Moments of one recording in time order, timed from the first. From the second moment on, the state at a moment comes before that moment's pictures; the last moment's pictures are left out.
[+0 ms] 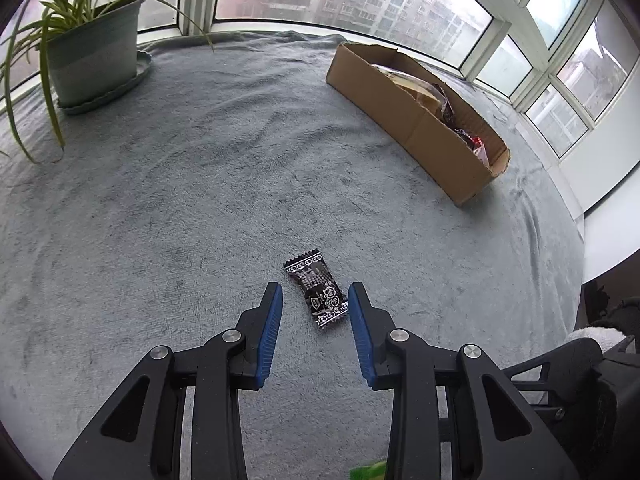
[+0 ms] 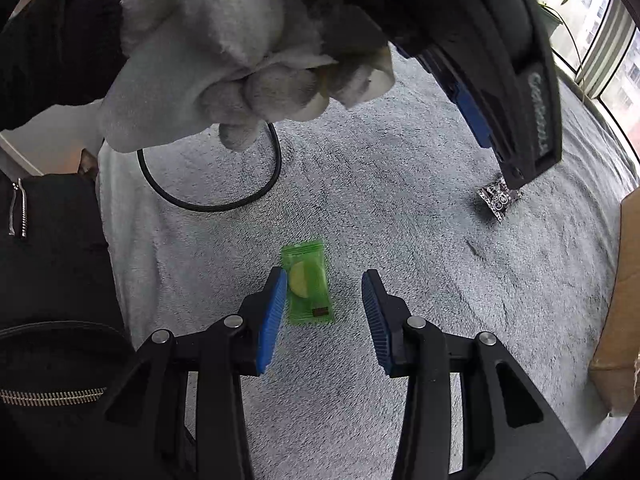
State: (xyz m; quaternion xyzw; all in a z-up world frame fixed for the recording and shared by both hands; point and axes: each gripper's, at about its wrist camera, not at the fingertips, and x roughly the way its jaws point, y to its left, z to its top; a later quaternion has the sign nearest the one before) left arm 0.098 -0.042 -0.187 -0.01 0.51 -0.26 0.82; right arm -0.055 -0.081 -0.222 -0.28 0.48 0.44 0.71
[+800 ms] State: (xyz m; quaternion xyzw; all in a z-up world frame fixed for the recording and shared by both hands) left arm 0.109 -0.069 -0.208 0.05 0.54 -0.24 0.81; right arm -0.045 -0.069 -0.230 -0.30 0.48 0.45 0.69
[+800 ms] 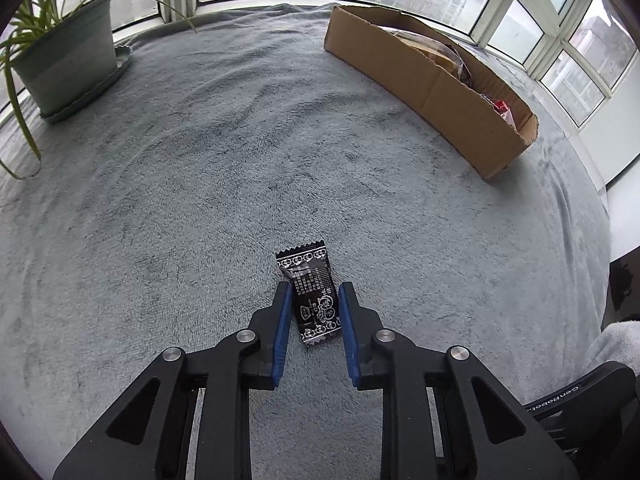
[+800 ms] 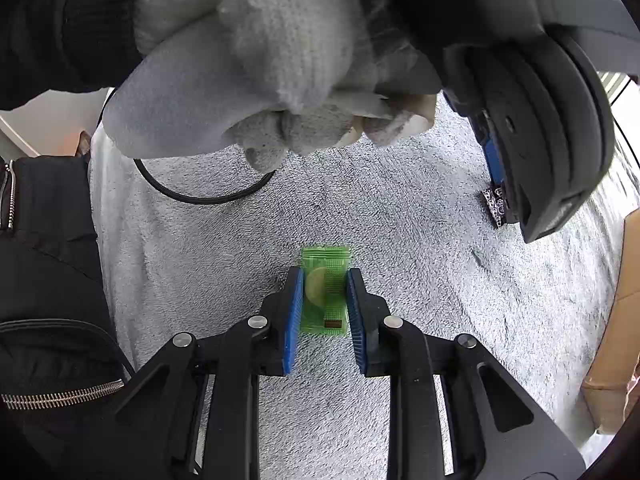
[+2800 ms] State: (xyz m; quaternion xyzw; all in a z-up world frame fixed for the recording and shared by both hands) left arm 0.171 -0.192 -0.129 0.06 0.44 -0.34 0.83; right arm 0.196 -0.370 -0.111 -0.04 0.41 0.11 0.91
